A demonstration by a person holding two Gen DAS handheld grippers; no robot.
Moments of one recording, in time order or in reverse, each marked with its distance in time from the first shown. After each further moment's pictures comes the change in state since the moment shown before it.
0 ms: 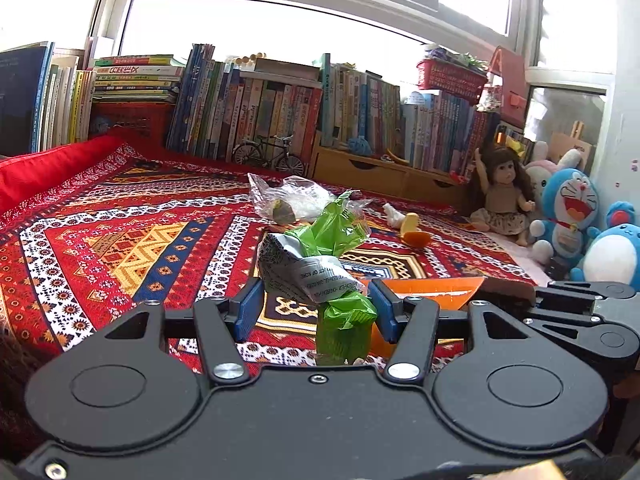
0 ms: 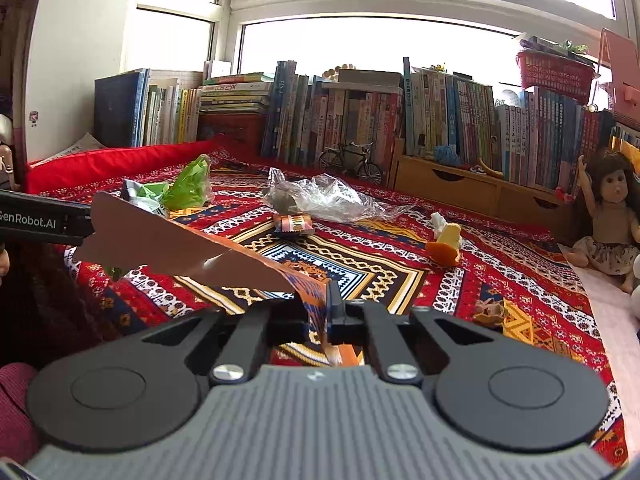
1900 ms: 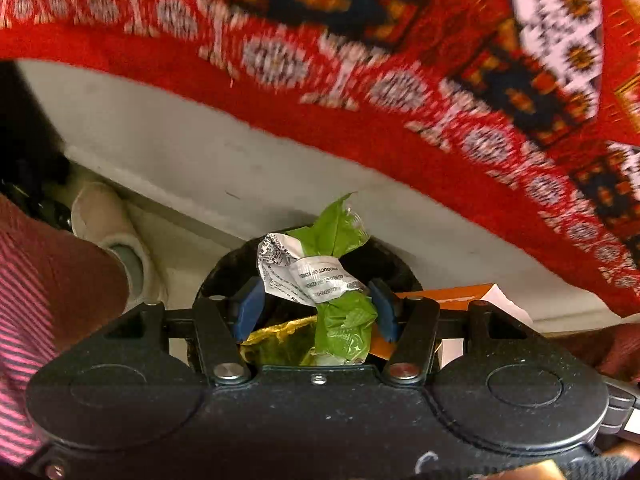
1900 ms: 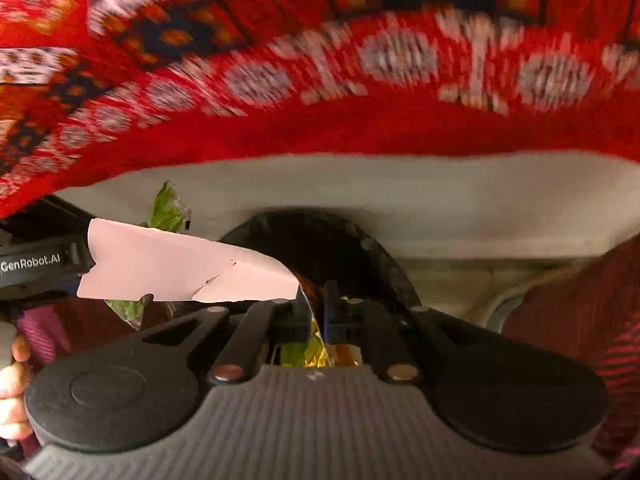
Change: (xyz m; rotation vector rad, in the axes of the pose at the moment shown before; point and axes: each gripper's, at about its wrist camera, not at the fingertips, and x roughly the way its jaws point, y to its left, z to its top) left arm 0.124 0.077 -0.291 -0.332 0.751 0.231; right arm 0.093 0.044 -0.294 0.595 0.764 0.027
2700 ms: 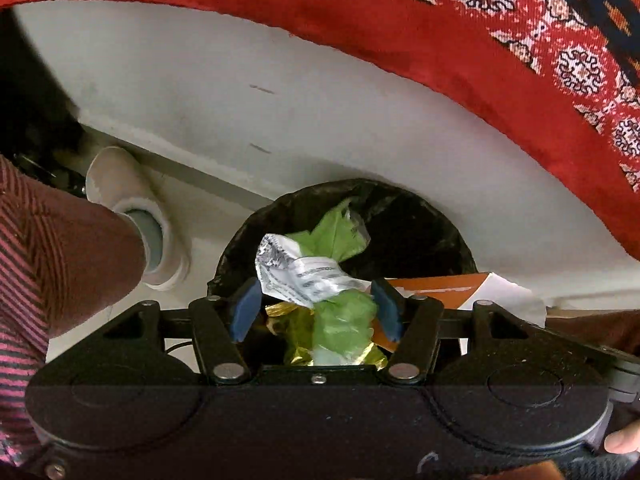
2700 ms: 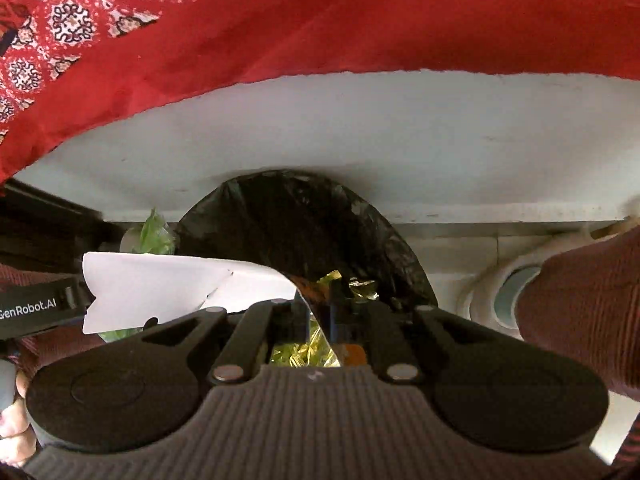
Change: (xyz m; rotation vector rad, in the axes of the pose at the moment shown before) left arm 0.034 0.015 -0.016 -0.001 0.106 0.091; right arm 0.052 -0.007 -0.001 0.033 0.095 -0.037
